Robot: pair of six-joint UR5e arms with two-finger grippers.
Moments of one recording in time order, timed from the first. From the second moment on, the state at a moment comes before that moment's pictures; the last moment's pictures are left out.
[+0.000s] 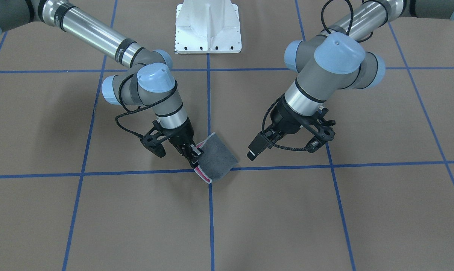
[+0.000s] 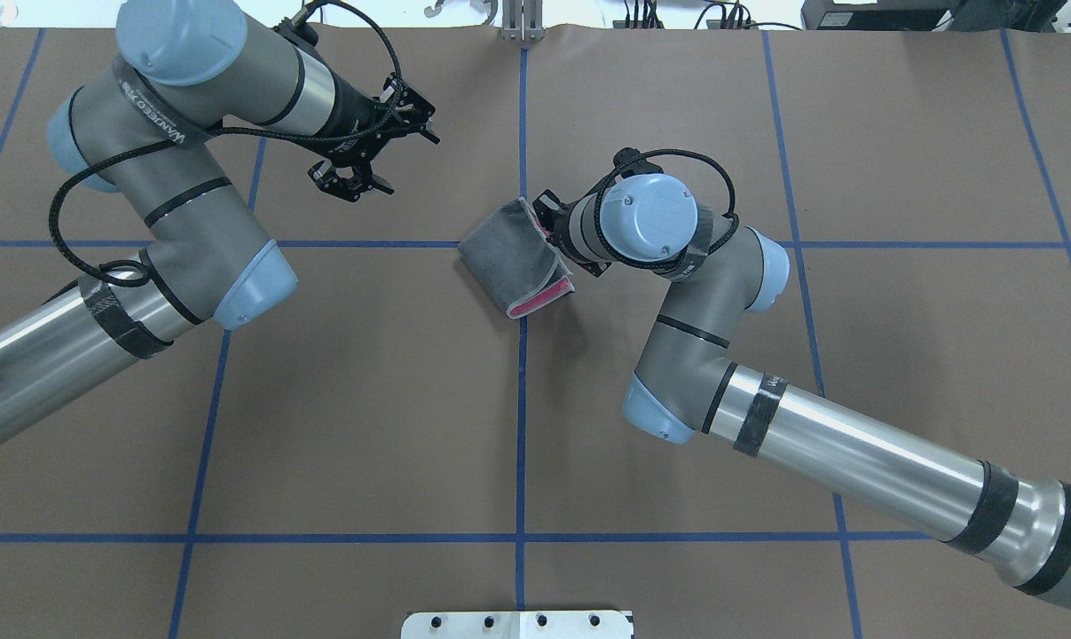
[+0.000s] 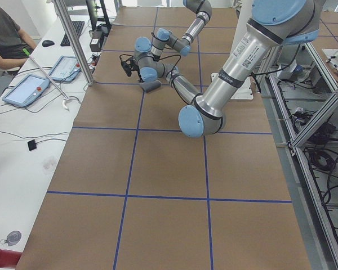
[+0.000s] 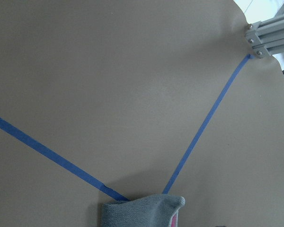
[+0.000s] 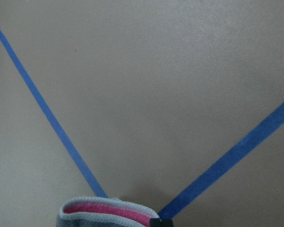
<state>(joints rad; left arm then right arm) -0.83 -2.25 -1.50 -2.12 -2.06 -1.86 0.58 -0.83 1.29 -0.94 1.65 2.01</state>
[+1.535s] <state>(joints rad) -0.82 -2.26 -1.50 -2.12 -2.06 -1.86 0.56 -0.86 1.40 -1.07 1.66 2.01</state>
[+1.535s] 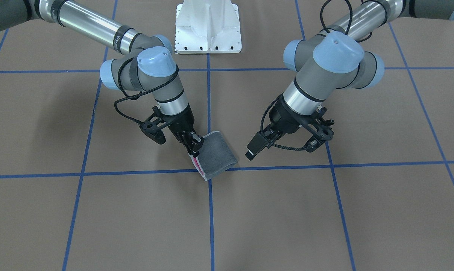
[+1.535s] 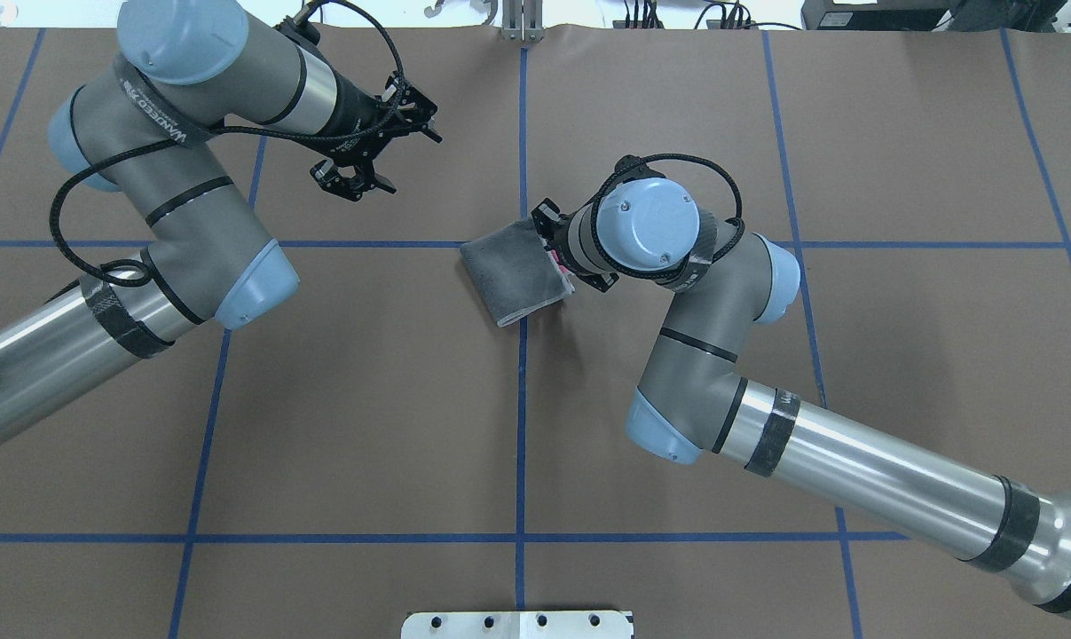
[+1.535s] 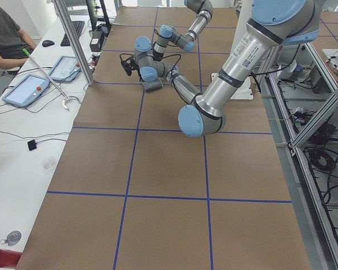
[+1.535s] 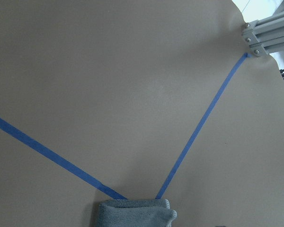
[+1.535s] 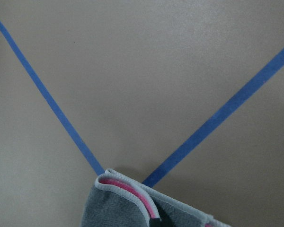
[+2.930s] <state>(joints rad) -0.62 -2.35 -1.26 -2.40 -1.68 -1.84 0.76 -1.11 1.59 -1.08 1.91 1.88</state>
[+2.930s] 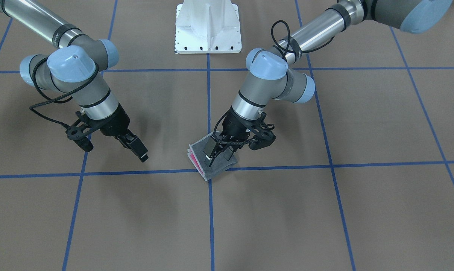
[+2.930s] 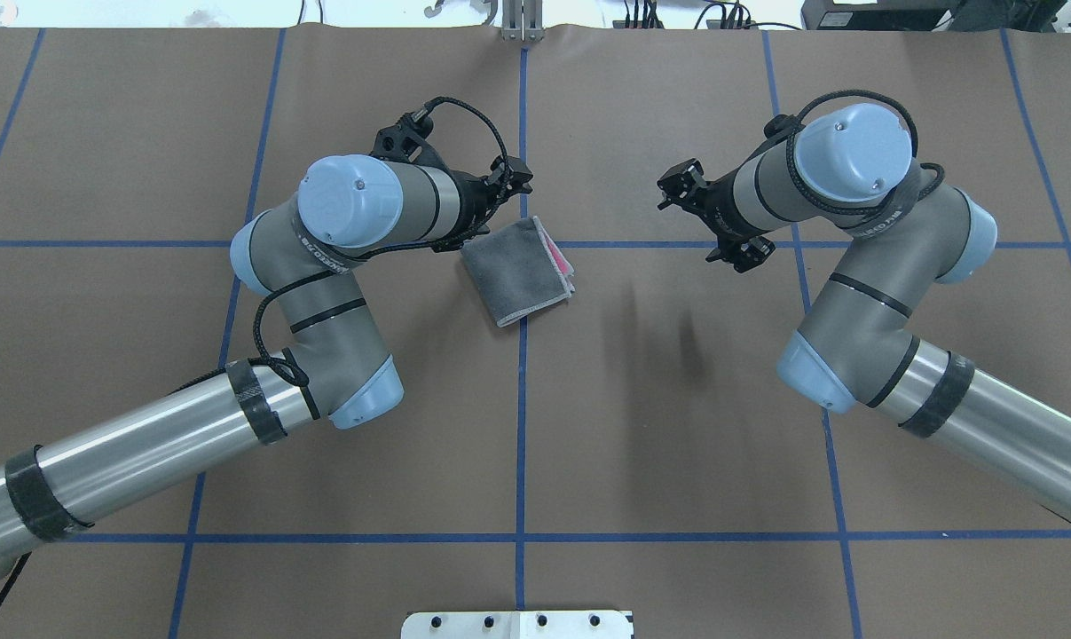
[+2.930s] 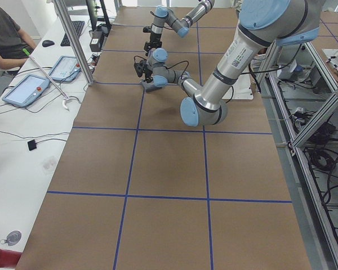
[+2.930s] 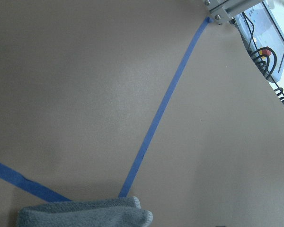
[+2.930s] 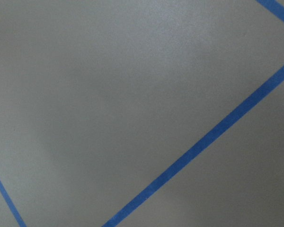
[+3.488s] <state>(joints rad) -0.87 -2.15 -1.41 -2.29 -1.98 -1.54 0.87 -1.19 1.59 -1.08 1.96 1.61</state>
